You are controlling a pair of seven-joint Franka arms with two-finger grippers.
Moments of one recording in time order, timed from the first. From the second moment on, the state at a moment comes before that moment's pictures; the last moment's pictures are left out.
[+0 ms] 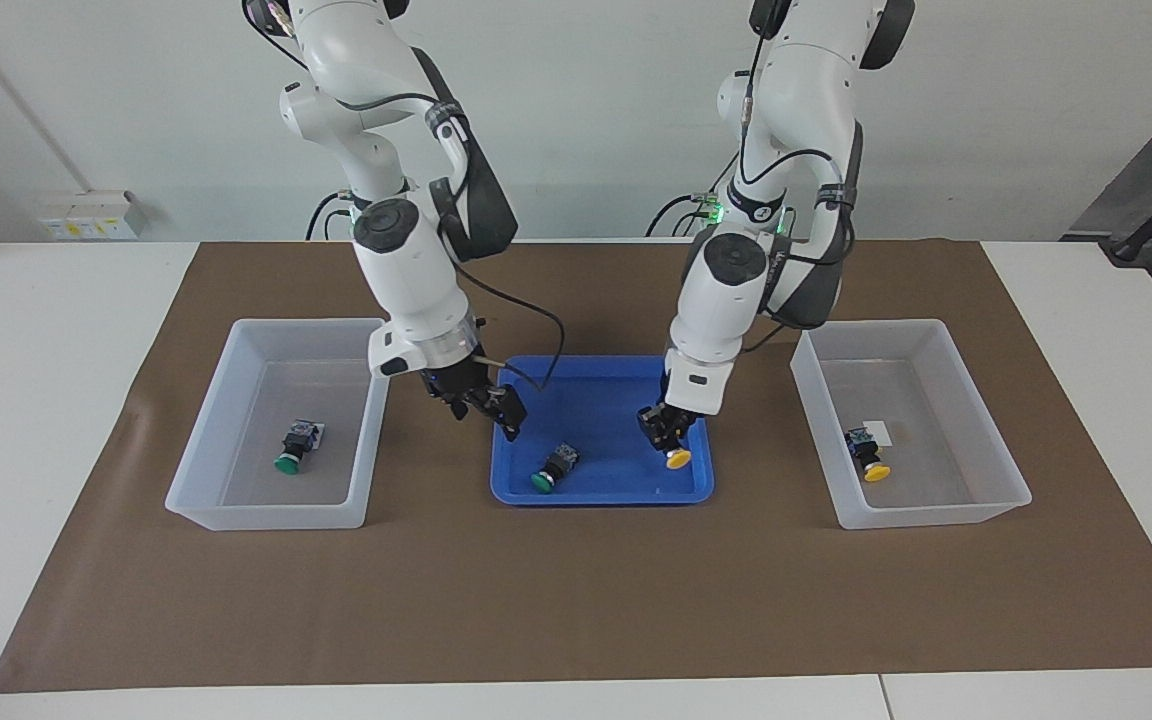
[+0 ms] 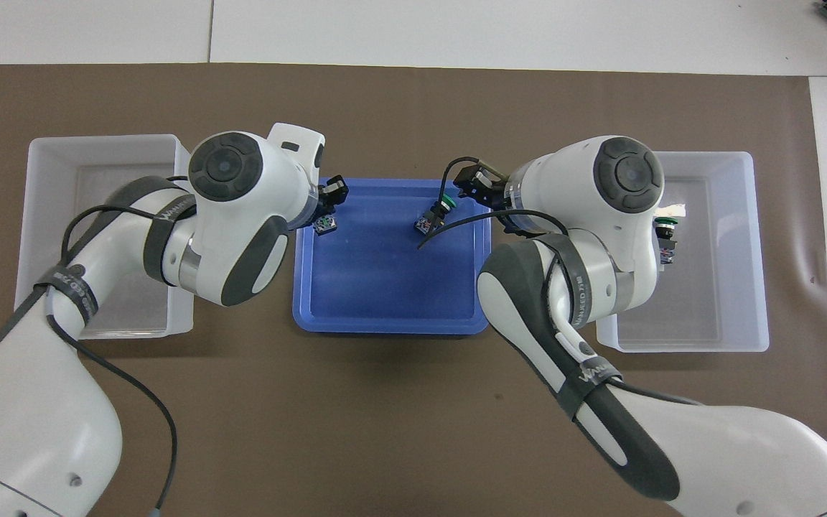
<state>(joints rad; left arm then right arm) -0.22 0.39 -0.22 -1.73 0.06 2.25 -0.89 0.44 0.37 -0.06 -1.76 0.22 2.35 0.89</state>
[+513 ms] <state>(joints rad) 0.05 0.37 -0.22 -1.55 0.01 1.95 -0.41 0.54 0.55 -0.06 -1.66 0.22 2.43 1.02</state>
